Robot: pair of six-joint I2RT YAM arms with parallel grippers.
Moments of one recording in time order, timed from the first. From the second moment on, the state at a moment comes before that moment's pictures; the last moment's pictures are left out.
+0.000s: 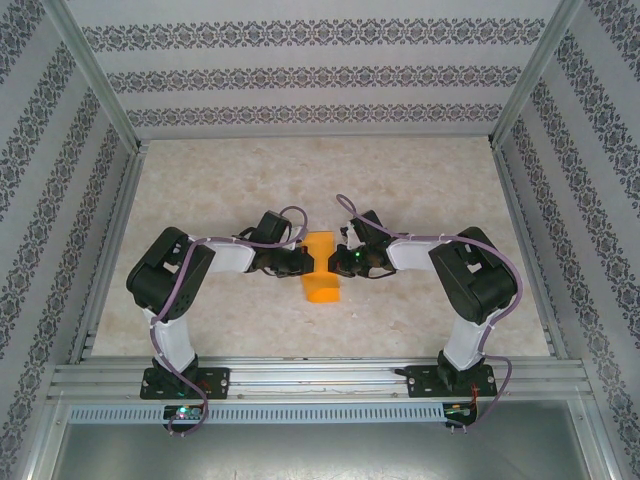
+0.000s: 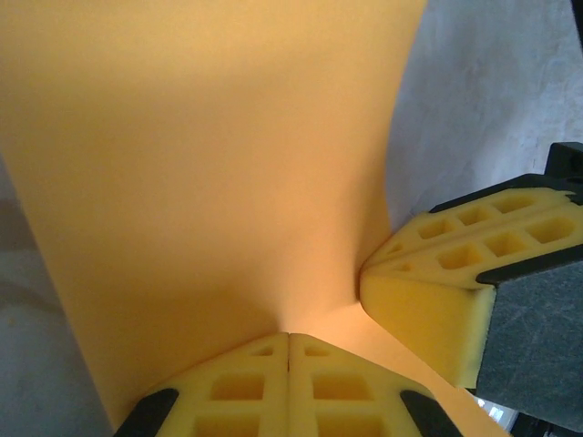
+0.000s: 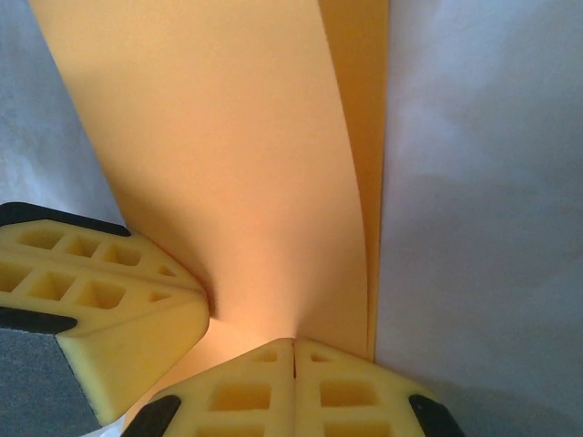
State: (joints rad) left arm -0.50 1.86 0.89 0.01 0.58 -0.60; right arm 0.52 1.81 0.85 -0.08 -0.53 0.70
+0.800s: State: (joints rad) left arm -0.50 1.87 0.91 -0.01 0.59 -0.58; right arm 0.50 1.78 0.88 -0.08 -0.54 0.71
